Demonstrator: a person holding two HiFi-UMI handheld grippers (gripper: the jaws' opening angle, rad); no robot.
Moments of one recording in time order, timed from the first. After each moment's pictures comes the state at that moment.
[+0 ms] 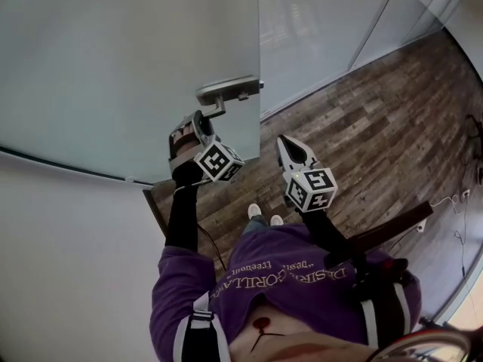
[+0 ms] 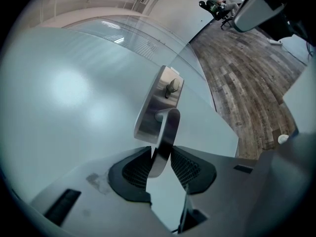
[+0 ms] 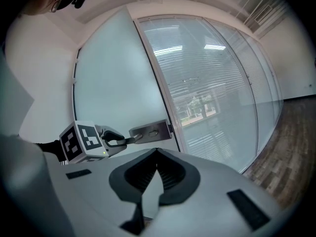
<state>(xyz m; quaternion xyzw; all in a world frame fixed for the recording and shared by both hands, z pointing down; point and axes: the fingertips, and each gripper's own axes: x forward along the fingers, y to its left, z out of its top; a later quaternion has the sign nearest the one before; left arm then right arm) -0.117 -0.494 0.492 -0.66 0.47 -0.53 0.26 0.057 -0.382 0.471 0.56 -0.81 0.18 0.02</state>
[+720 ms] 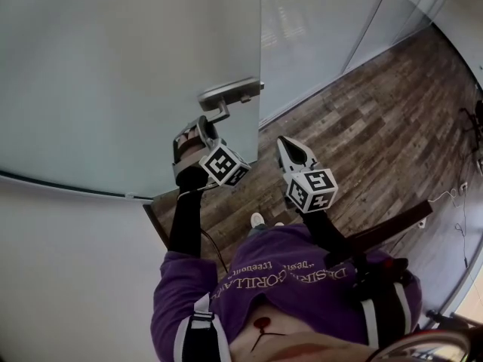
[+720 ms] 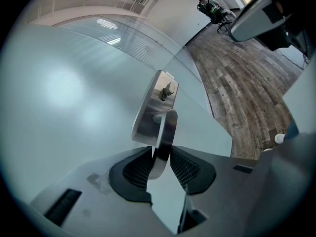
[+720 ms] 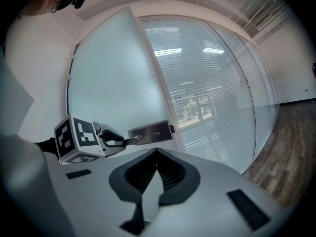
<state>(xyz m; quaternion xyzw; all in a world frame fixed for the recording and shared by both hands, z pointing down) -0.116 -0.523 0.493 -0.67 0.45 -0.53 0.25 0.043 -0.416 0.470 0.59 -0.79 0.17 0.02</state>
